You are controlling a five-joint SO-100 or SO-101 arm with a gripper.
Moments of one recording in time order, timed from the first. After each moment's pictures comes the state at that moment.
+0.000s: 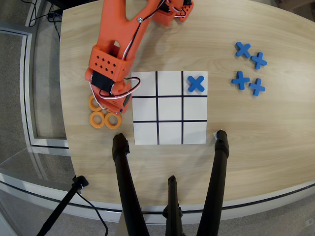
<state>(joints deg) 29.2 84.8 108.3 40.3 -85.4</state>
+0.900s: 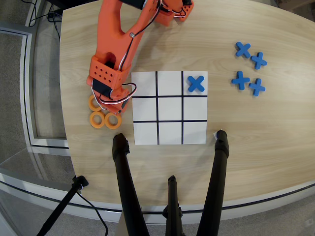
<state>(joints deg) 30.4 75.2 105.7 37.0 -84.2</state>
